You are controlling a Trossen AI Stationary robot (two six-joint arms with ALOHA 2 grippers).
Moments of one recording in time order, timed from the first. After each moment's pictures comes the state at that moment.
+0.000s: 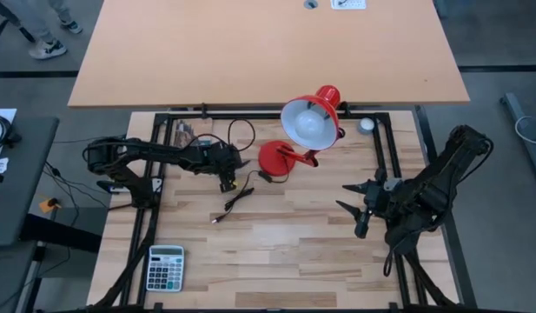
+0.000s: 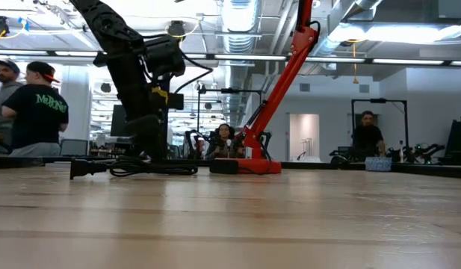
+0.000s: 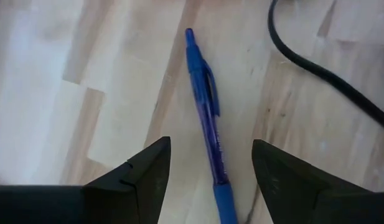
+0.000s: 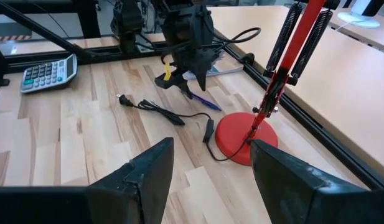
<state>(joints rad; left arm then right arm) 0.28 1.54 0.78 -0.31 -0.23 0.11 0.82 1.12 1.12 -0.96 1.10 0.83</state>
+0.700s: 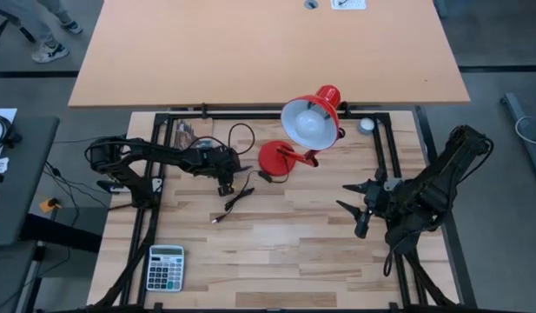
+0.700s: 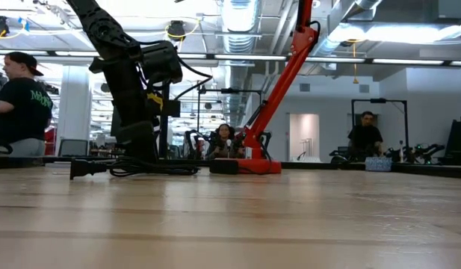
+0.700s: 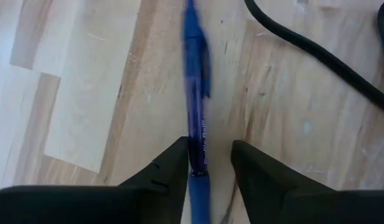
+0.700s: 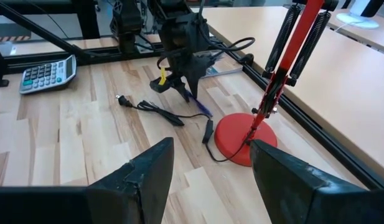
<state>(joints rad) 0.29 1.60 0.74 -0.26 -0.19 0.11 0.82 1.12 1.12 -0.96 1.10 0.83</state>
